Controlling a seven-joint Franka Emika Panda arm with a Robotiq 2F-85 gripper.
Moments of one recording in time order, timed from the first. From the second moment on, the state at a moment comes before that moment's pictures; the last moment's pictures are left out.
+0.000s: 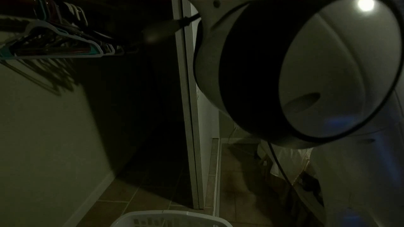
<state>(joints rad) 1.07 0.56 0.10 -0.45 -0.14 2.62 -0.05</state>
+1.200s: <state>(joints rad) 1.09 0.46 0.06 -0.45 -0.16 2.25 0.00</state>
